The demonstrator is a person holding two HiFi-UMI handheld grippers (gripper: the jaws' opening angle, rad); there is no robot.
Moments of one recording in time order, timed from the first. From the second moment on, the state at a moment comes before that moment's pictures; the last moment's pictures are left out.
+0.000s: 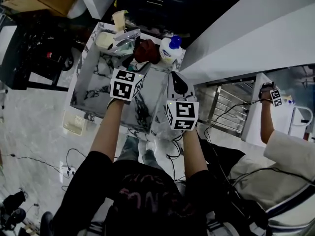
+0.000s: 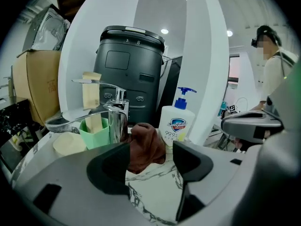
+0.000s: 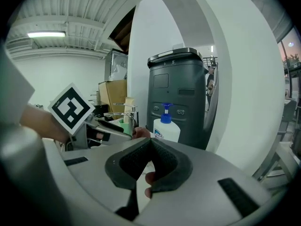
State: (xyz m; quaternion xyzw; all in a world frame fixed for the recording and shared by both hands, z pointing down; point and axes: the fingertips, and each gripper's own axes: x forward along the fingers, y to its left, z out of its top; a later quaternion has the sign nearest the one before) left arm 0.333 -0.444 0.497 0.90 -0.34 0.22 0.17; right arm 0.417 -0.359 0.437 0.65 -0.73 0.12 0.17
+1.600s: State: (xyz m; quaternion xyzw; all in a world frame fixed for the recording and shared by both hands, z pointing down) left arm 0.313 -0.400 0.432 0.90 -0.37 0.19 0.10; right arm 0.416 -0.313 0.413 0.65 -0.74 0.10 0.17
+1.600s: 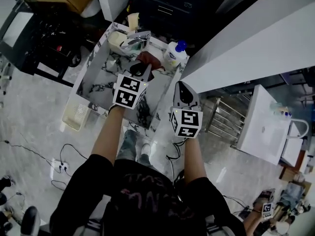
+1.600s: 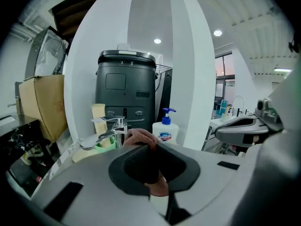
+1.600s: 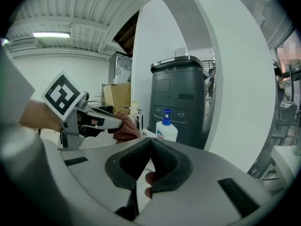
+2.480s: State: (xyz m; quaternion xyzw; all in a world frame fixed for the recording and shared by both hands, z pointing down) left arm 0.090 -0.286 0.371 0.81 -0.56 0.14 0.10; right arm 0.260 -0.268 0.374 0.51 -0.84 0.05 0.16
